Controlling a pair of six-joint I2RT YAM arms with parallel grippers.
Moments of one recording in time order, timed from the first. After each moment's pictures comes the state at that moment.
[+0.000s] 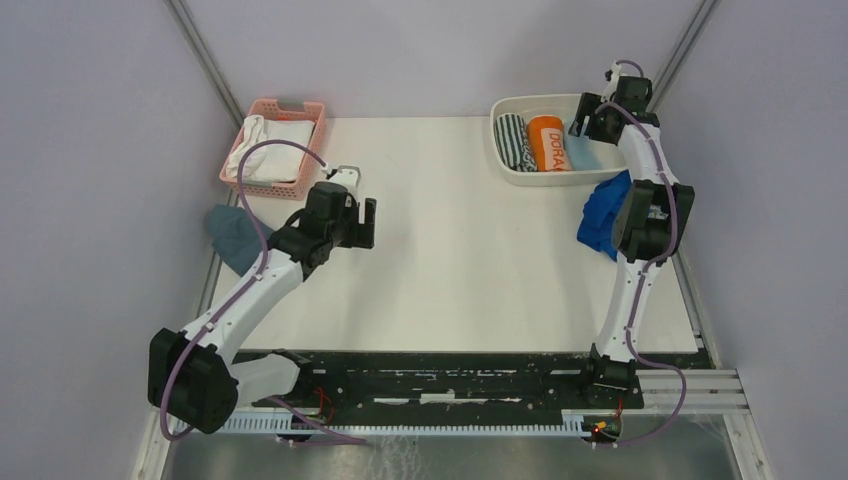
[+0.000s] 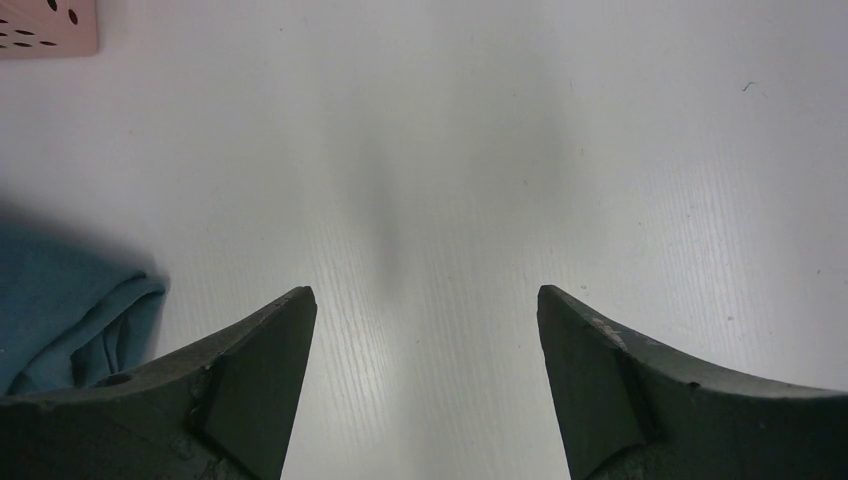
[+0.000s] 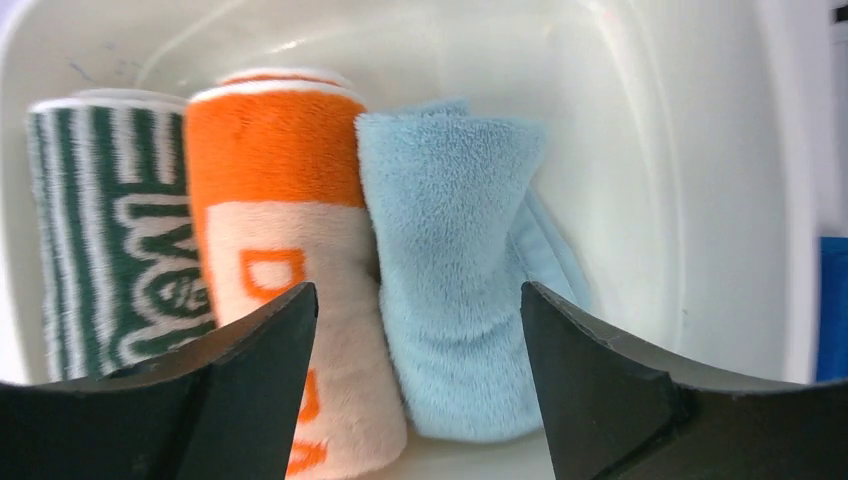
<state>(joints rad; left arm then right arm) -0.41 1.19 0.89 -0.42 -0.17 -0.16 -0.16 2.35 2.12 -0.48 -0.19 0.09</state>
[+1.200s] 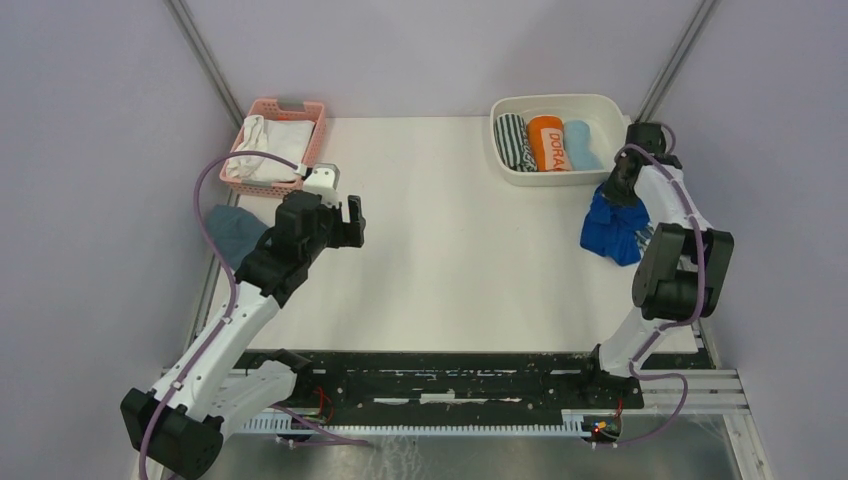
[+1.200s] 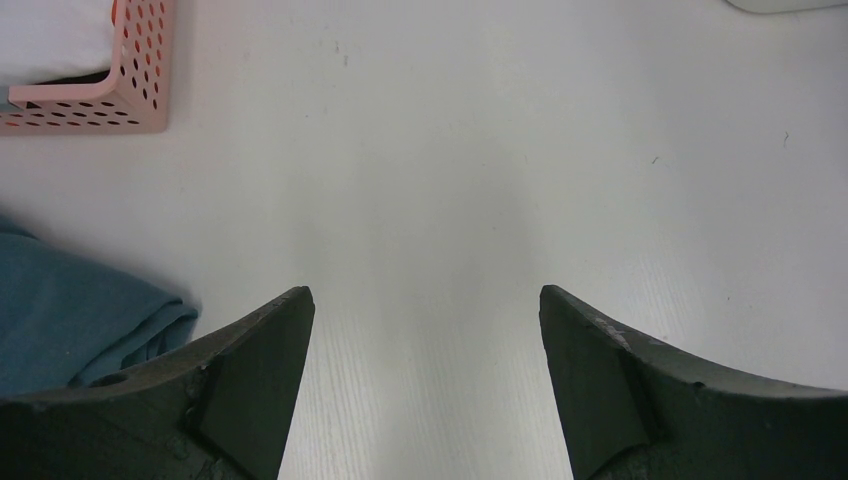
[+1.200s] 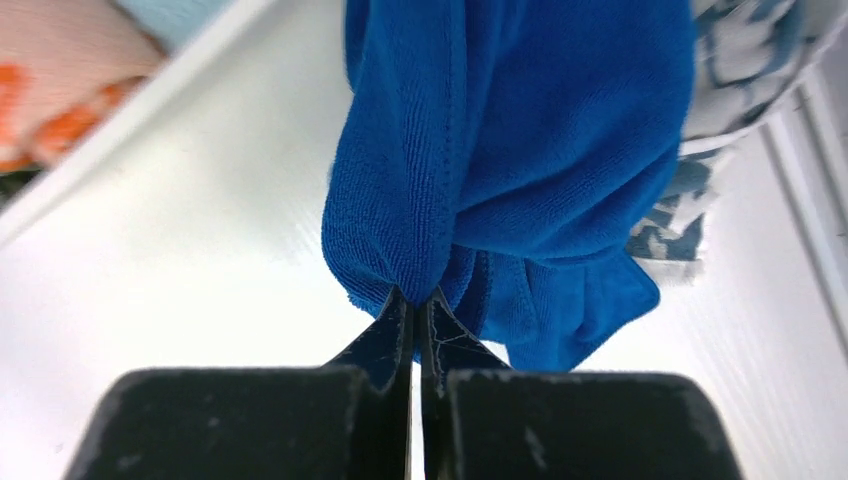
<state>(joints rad) -0.41 0.93 0.87 -0.41 -0.17 -0.16 -0.19 1.80 1.38 -0.63 0.15 0.36</state>
